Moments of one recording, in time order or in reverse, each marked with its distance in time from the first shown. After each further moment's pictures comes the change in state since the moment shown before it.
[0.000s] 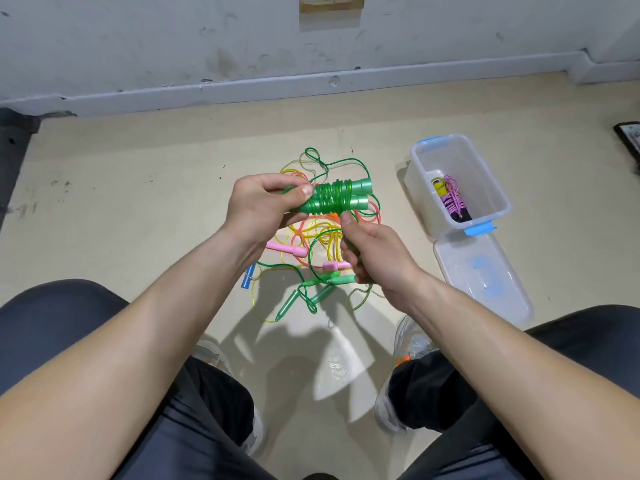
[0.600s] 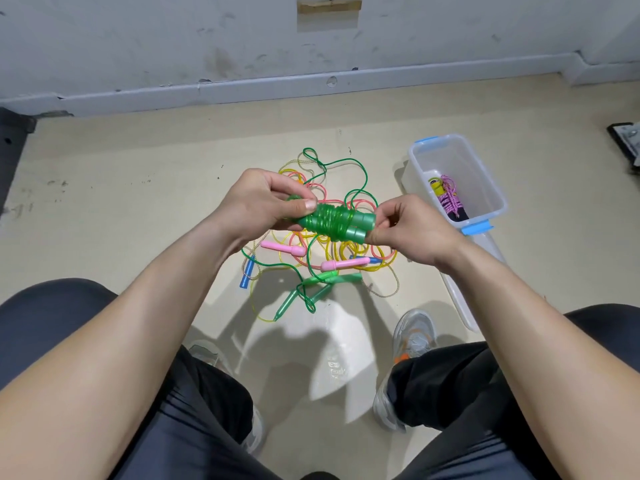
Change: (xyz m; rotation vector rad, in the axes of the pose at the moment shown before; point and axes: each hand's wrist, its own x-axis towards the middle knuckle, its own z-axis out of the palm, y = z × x) left_hand 0.002 0.013 -0.016 0.290 -0.273 0.006; right_hand 0.005 -0.034 -0.053 -0.595 -0.024 -0.178
